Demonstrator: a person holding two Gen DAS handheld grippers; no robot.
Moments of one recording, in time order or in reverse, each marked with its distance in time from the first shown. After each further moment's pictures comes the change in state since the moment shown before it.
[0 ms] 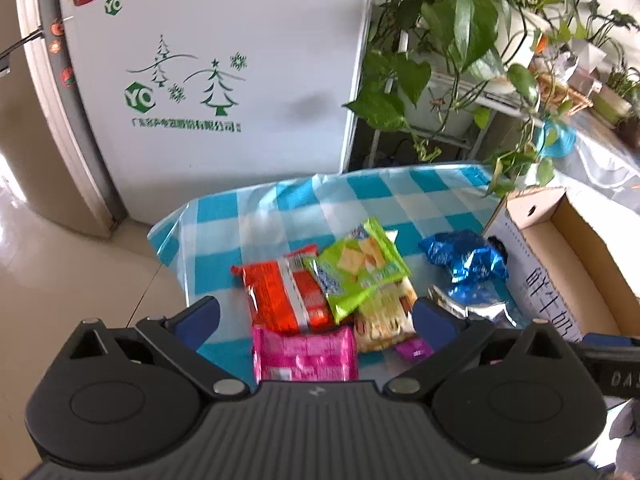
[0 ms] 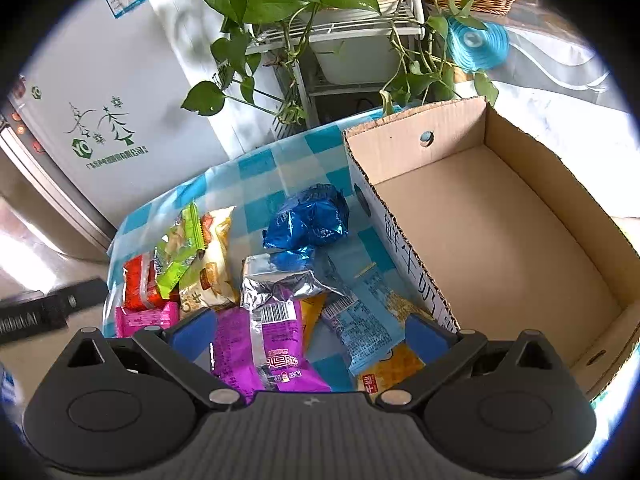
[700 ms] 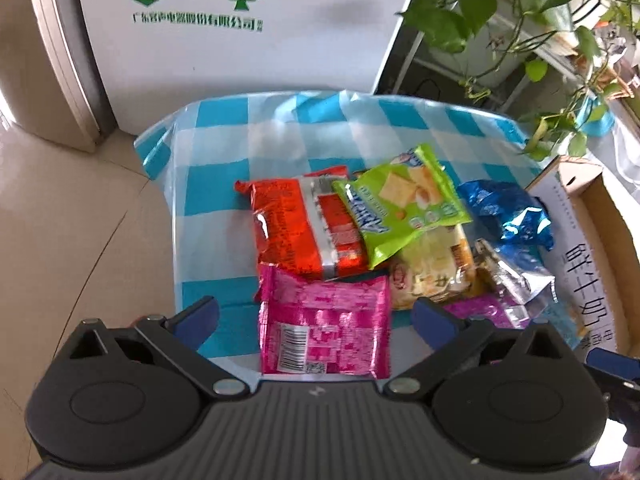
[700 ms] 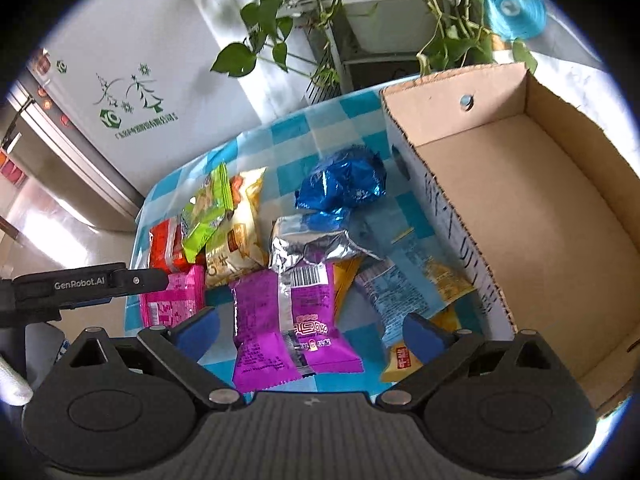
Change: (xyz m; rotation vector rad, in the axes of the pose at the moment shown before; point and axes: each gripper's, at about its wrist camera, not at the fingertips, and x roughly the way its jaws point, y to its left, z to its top) left arm 0.068 0.030 -0.025 -0.132 0.230 -0.046; right arm 0.016 0.003 -0.011 -0.025 0.090 0.103
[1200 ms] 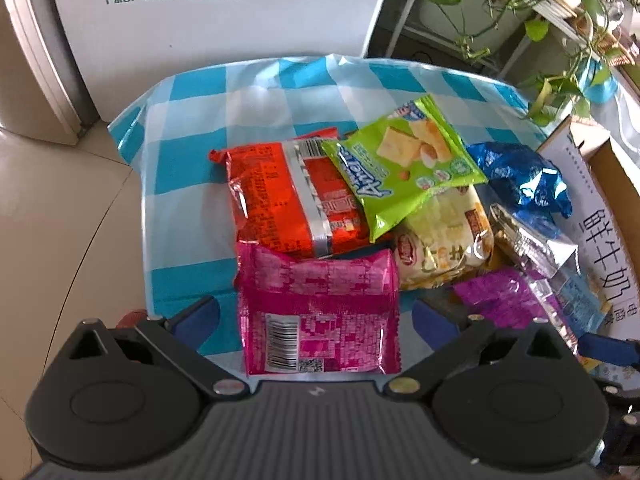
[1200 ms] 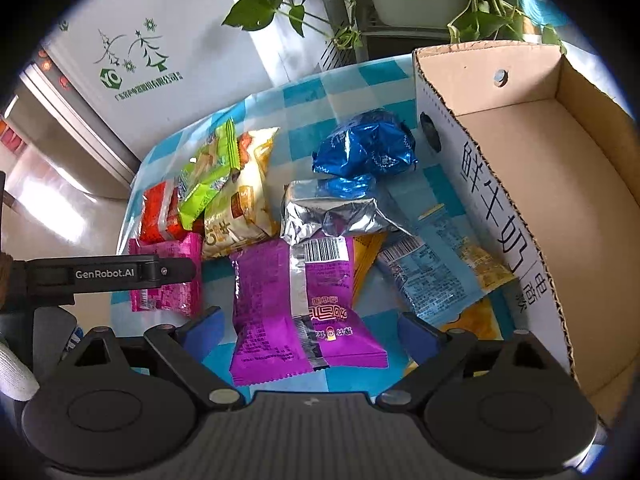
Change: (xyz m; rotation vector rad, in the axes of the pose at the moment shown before) left arm 0.032 -0.009 -0.008 0.061 0.046 -0.007; right arm 0.032 0.014 -0.007 -0.059 0.072 -0.016
